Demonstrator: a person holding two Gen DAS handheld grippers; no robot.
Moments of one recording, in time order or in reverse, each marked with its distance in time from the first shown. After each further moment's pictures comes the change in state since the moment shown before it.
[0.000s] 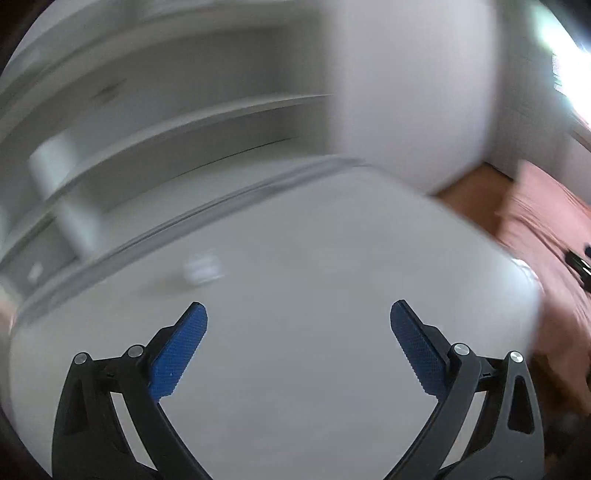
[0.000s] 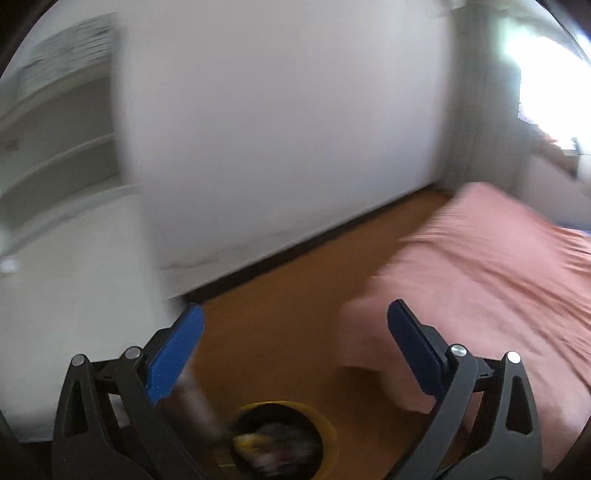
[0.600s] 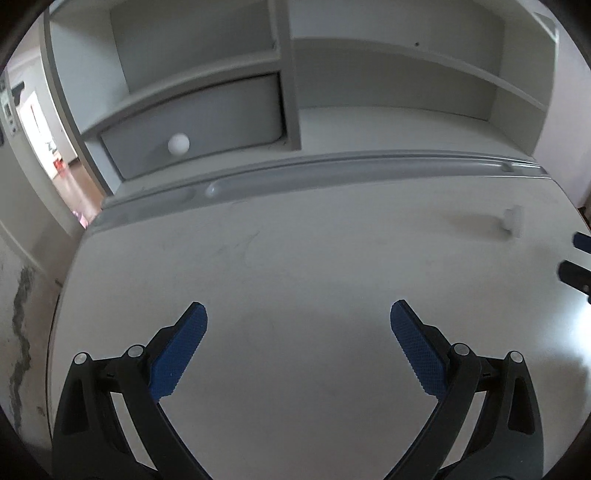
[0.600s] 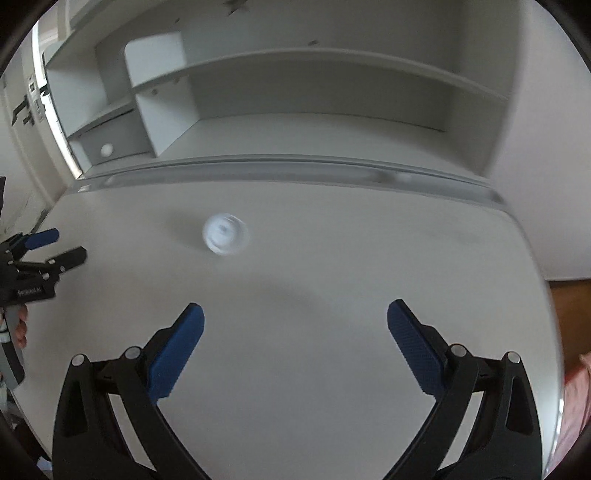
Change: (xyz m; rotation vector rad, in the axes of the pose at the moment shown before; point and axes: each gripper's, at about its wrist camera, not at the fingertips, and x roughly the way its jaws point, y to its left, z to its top) left arm 0.025 0.215 -0.053 -0.289 0.178 0.287; right arm 0.064 0.365 0.026 -0.500 0.243 0.581
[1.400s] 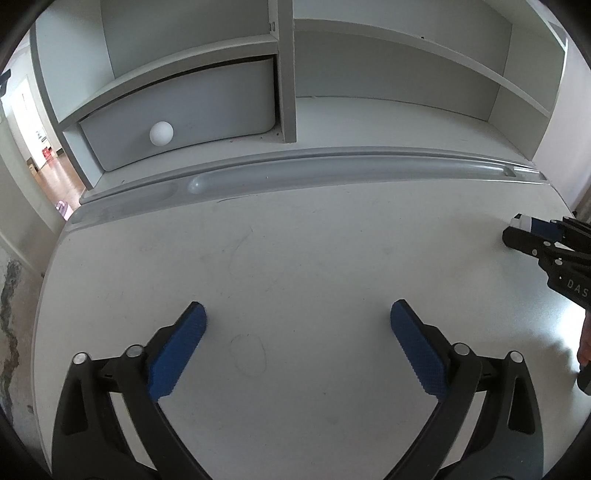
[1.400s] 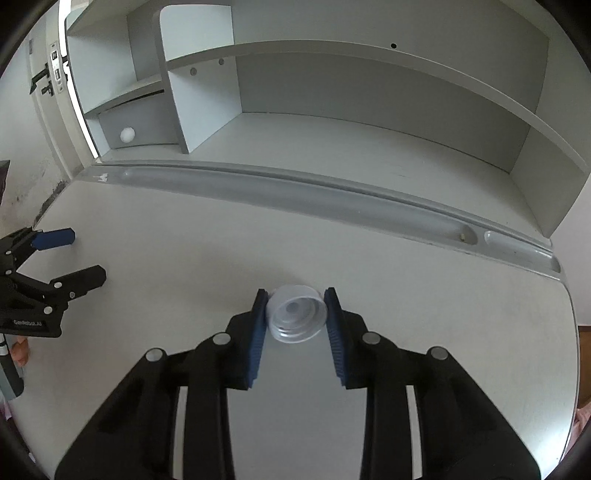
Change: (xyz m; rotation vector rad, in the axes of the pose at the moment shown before) left arm 0.019 0.001 0.005 -0.019 0.015 -0.058; right arm 0.035 0.035 0.038 -0.120 -0.008 0.062
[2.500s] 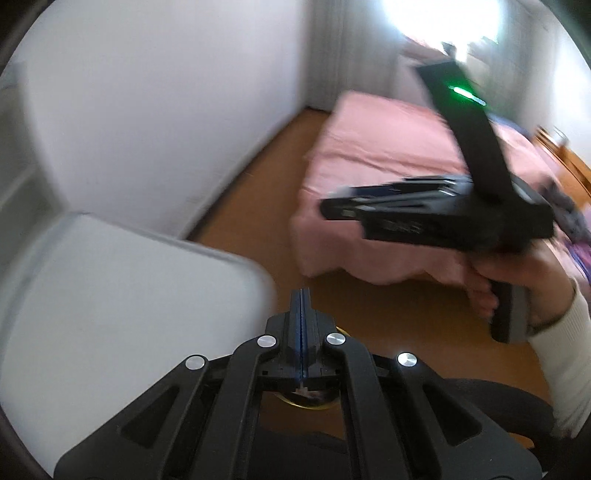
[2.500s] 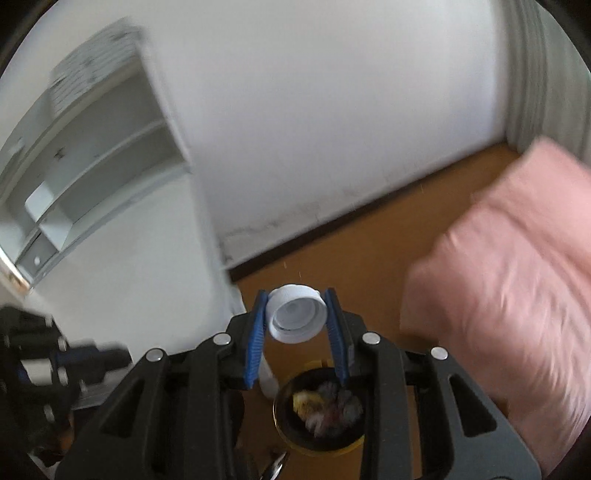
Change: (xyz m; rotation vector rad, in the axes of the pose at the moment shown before) left arm -0.180 -0.465 -0.143 0.898 -0.021 -0.797; right arm -0.308 -0.251 -0.353 0.737 -0.120 -0.329
